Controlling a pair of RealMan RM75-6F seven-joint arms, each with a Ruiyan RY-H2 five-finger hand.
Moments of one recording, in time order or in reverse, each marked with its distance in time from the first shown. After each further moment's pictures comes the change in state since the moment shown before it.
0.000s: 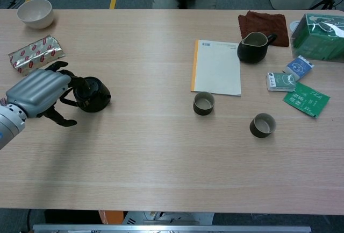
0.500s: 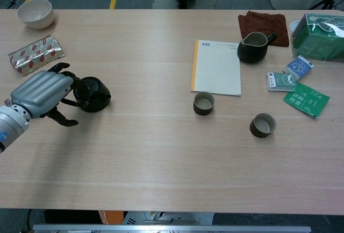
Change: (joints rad) left arm 0.012 -0.026 -0.019 0.069 0.018 -0.030 -0.015; right arm 0.001 0.001 0.001 -0.008 0.005 -0.009 -0.013
